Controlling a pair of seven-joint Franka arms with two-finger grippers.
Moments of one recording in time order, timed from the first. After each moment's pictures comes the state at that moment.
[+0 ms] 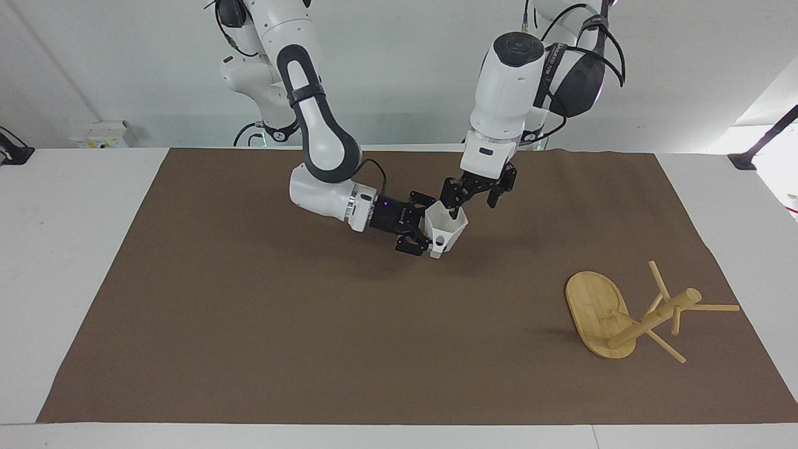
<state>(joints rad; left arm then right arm) -0.67 0.17 0.07 -1.59 0.00 1.87 -0.87 0.53 0.32 -0.03 -1.97 1.97 2.26 -2.29</state>
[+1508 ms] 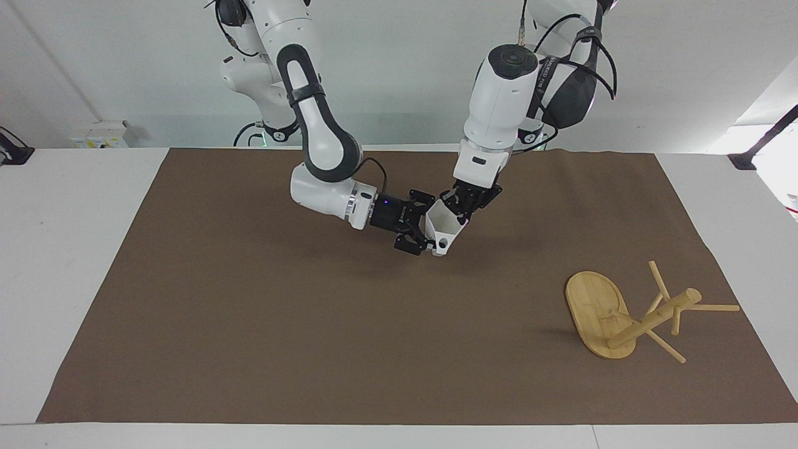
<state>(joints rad) -0.67 0.20 0.07 -1.59 -0.03 1.90 -0.88 0.53 0.31 -0.04 -1.97 1.98 2.26 -2.29</state>
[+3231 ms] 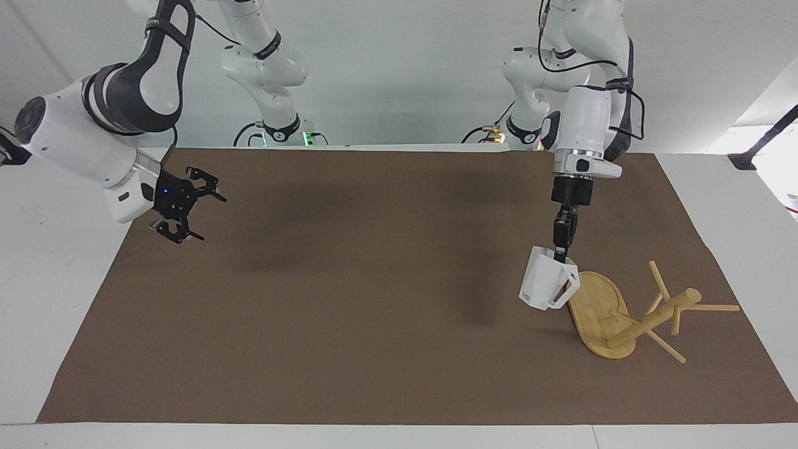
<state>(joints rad) -0.36 -0.01 0.09 -2.39 -0.04 3.27 -1.08 -0.14 0.13 -0.04 -1.70 0.22 1.66 -1.18</state>
